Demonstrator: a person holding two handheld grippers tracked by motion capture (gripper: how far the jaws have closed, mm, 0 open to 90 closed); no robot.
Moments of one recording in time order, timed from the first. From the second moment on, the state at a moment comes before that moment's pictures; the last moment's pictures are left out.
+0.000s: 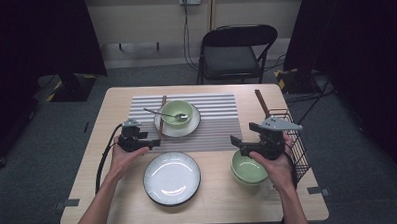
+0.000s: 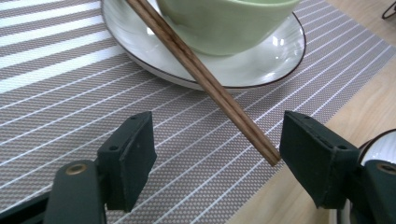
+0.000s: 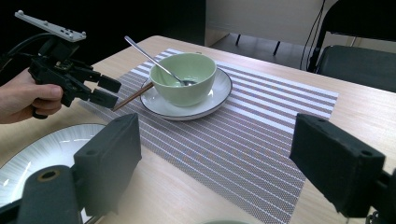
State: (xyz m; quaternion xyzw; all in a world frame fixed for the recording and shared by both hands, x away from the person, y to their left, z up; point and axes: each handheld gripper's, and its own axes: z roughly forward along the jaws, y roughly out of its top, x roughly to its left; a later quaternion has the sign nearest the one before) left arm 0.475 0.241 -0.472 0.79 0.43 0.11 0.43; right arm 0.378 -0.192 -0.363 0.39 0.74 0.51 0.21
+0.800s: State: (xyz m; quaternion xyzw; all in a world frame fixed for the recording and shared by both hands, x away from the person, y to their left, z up) left arm 0.478 0.247 -0.473 0.78 0.45 0.12 0.43; right arm 0.377 -0.195 -0.363 0.39 0.74 0.51 0.22
